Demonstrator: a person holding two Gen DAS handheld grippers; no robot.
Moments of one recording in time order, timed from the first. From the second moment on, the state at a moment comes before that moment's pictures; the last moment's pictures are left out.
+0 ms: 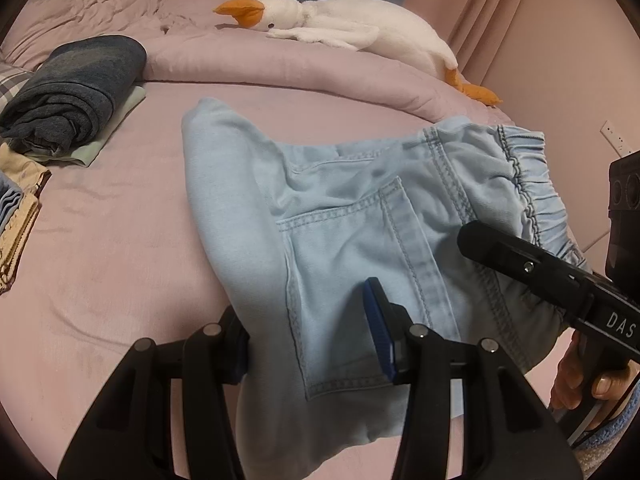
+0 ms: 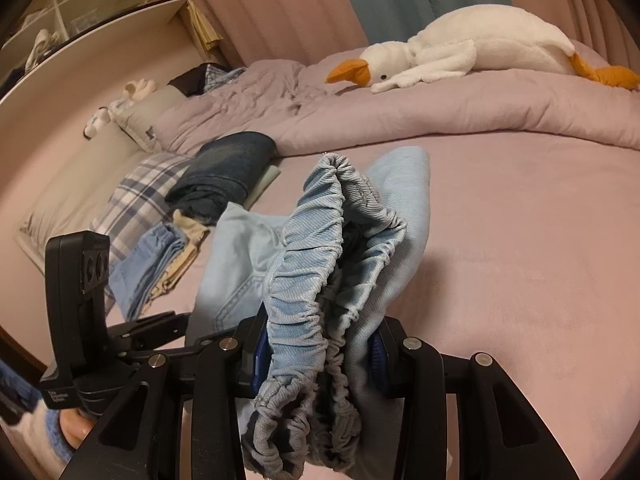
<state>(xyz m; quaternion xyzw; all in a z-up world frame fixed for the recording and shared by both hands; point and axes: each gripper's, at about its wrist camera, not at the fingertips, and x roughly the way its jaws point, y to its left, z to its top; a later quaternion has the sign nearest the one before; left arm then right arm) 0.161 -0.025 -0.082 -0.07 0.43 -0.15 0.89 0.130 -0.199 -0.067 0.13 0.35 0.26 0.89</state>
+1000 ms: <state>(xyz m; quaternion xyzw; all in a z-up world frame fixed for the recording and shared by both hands) 0.204 -0.031 -0.113 -0.05 0.48 -0.14 0.87 0.174 -0.213 -0.102 0.19 0.40 0.25 0.86</state>
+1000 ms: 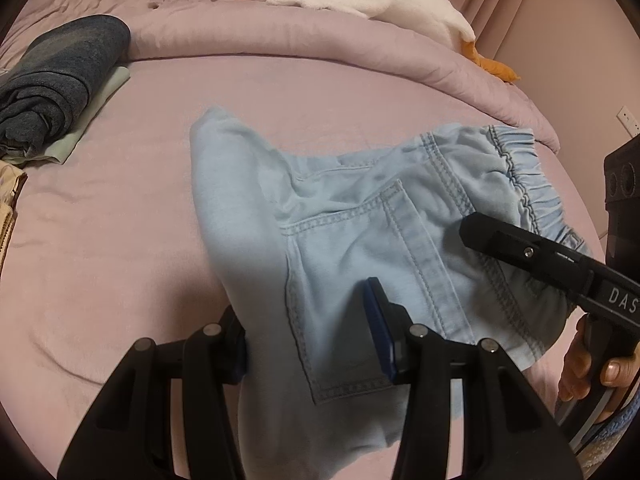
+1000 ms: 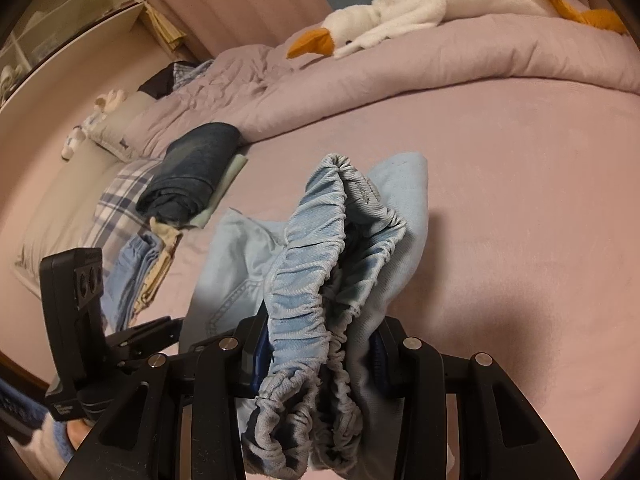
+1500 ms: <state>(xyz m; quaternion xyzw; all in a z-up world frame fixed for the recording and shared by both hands) 0.209 -0.029 -0.117 -0.04 0.48 -0.14 0.86 0.181 -0.215 -0.107 0.19 0.41 0.24 0.86</state>
